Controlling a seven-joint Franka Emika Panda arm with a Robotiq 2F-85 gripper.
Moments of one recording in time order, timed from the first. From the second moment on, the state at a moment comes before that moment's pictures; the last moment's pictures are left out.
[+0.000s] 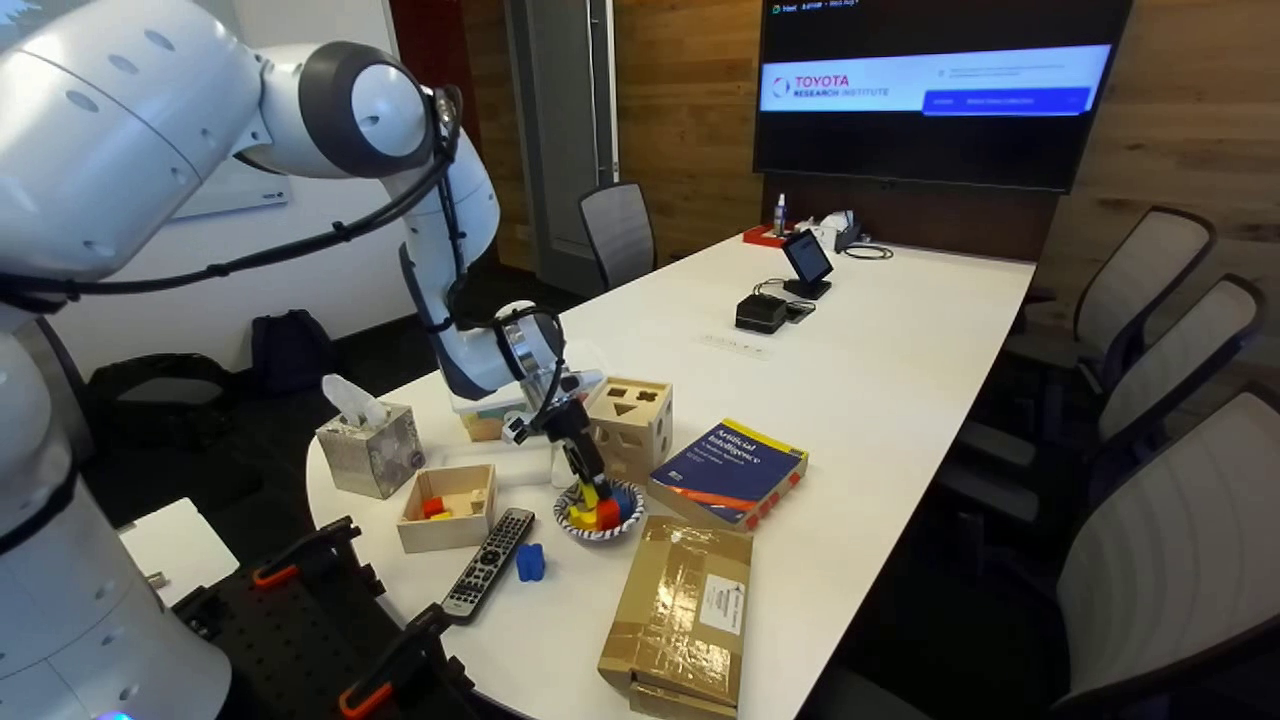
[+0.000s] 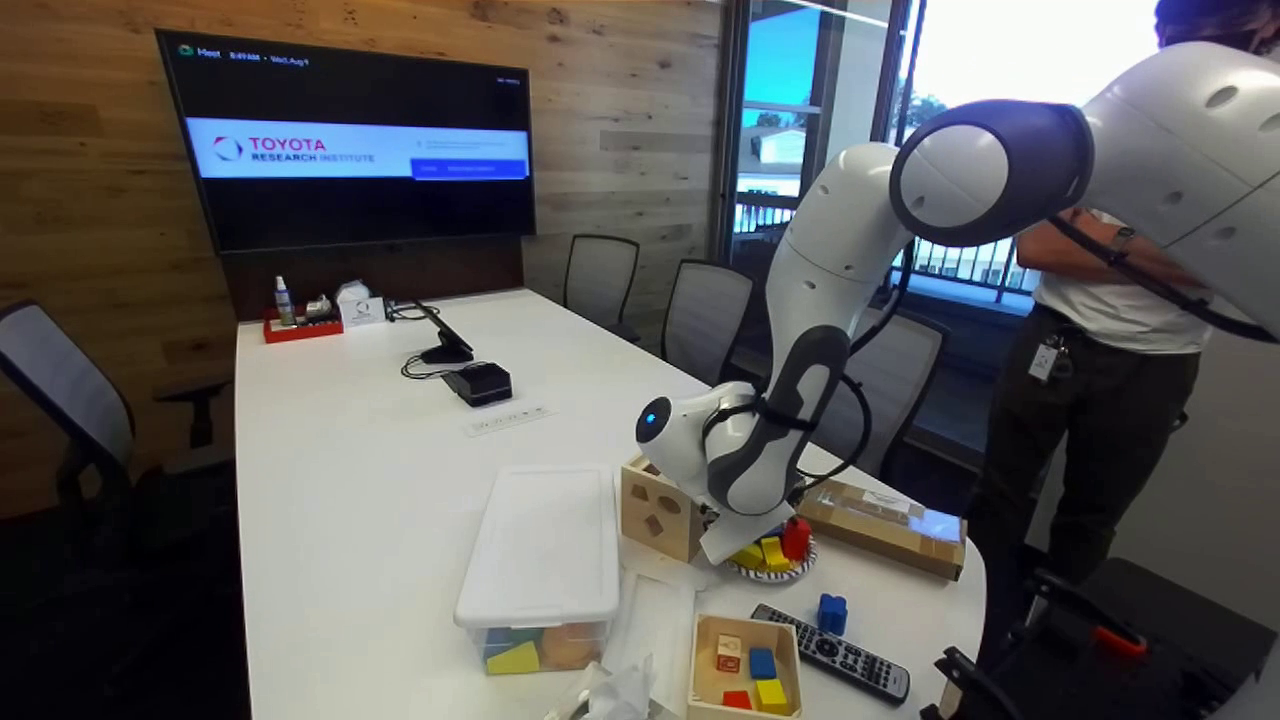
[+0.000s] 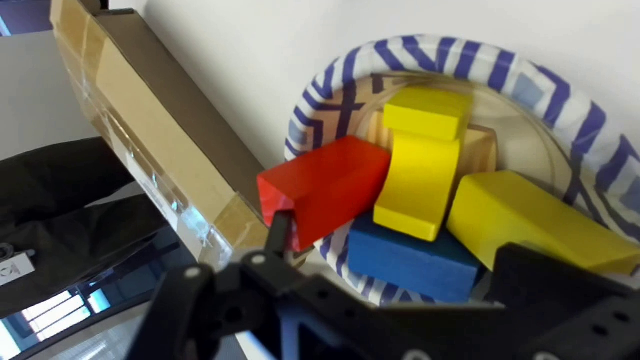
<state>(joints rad) 0.21 0.96 -0.04 -1.78 -0.84 2.25 1.32</state>
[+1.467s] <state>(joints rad) 0.25 0.82 -0.05 -1.84 -0.85 2.28 1.32</state>
